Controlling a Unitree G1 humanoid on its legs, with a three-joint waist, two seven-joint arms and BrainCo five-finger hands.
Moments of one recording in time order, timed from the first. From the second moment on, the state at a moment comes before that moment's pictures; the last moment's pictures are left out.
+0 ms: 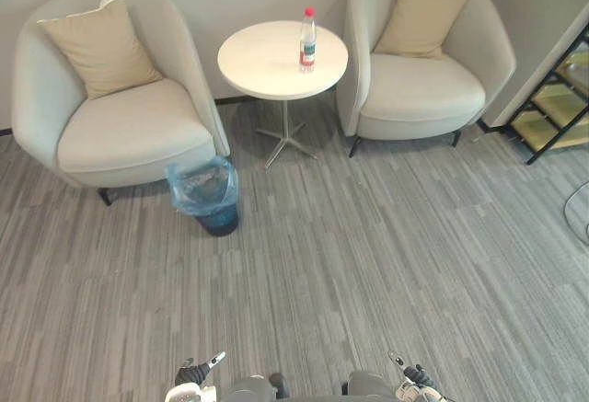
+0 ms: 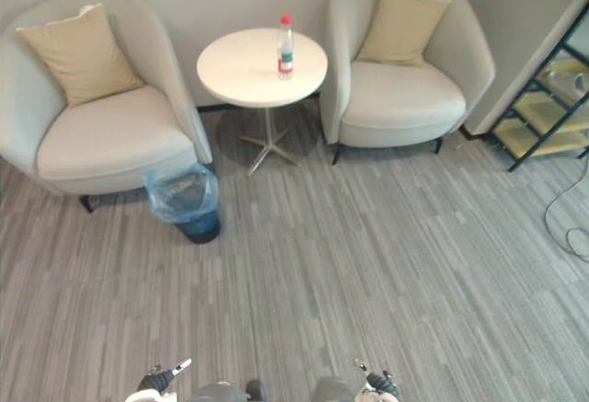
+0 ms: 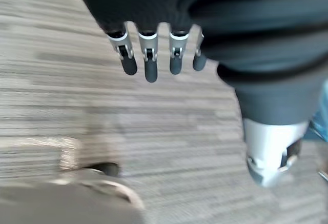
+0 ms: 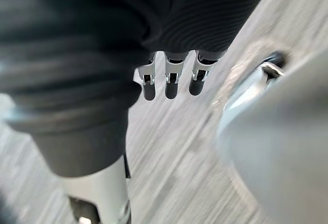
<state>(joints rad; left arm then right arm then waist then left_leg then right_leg) 0.07 0.08 0.21 1.02 0.00 -0.01 0.15 0.07 0.02 -0.45 0.99 0.34 -0.04 -0.09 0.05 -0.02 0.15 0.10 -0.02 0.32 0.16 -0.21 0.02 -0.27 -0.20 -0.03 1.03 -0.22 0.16</state>
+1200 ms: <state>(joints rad) 0.01 0.02 0.20 1.03 -0.04 -0.01 0.15 0.03 0.02 -0.42 1.00 0.28 -0.03 -0.09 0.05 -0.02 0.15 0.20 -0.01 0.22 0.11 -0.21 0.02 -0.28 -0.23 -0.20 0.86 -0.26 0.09</state>
